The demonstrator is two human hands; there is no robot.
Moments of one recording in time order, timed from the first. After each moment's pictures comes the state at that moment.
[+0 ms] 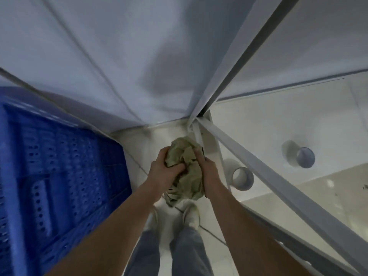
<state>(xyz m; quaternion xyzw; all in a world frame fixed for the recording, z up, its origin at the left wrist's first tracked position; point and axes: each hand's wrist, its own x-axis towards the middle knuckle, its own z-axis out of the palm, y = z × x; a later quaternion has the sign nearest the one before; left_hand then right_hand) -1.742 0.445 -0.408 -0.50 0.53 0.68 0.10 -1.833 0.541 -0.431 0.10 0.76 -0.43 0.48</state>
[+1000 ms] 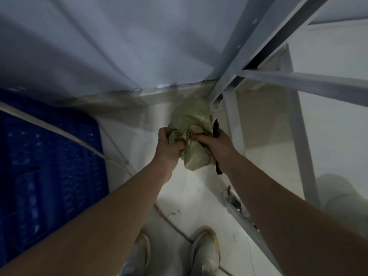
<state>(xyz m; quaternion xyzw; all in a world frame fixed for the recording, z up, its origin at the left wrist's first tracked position) -1.783 0.427 -0.736 -0.55 0.40 0.73 -0.01 -1.888 0.511 -0.762 0.08 0.72 -0.45 0.52</state>
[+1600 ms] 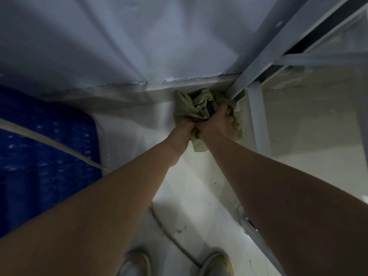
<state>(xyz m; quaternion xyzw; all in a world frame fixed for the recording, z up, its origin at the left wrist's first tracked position) -1.813 0.394 -0.796 -0.48 0.48 0.73 0.08 -1.896 0.433 -0.834 -0.06 0.94 -0.13 0.30</state>
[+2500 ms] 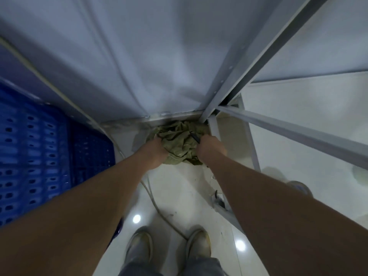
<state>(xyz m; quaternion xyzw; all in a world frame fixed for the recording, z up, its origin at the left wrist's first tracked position) -1.756 0.377 -0.617 -0.39 0.77 0.42 0.27 -1.873 0.476 -0.611 -0.20 0.90 0.02 0.38</state>
